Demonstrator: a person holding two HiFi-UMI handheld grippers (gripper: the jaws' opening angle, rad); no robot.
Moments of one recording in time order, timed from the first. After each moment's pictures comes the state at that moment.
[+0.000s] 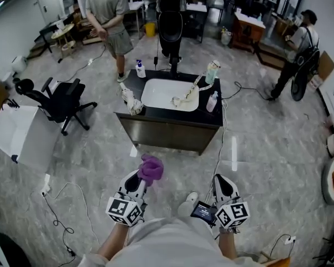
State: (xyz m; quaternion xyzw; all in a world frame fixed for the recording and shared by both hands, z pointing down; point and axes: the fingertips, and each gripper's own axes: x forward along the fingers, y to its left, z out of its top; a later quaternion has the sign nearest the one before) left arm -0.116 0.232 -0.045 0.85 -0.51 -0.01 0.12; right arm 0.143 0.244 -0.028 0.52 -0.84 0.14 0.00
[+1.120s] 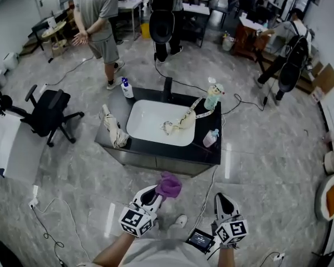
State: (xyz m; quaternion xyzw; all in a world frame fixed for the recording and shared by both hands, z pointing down) left arm -0.011 0.010 0.026 0.88 -0.43 0.01 0.18; right arm 0.196 0.037 0.029 0.54 -0.83 0.15 0.07
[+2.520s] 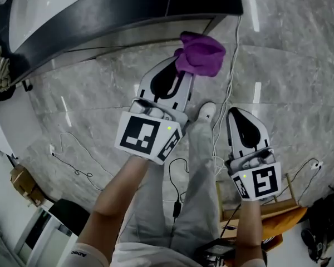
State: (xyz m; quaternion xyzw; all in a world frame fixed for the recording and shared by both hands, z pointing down) left arm 0.242 -0.100 0.399 0.88 -0.39 0.11 0.24; right arm 0.313 0.024 0.409 0.51 -0.81 0.28 0.12
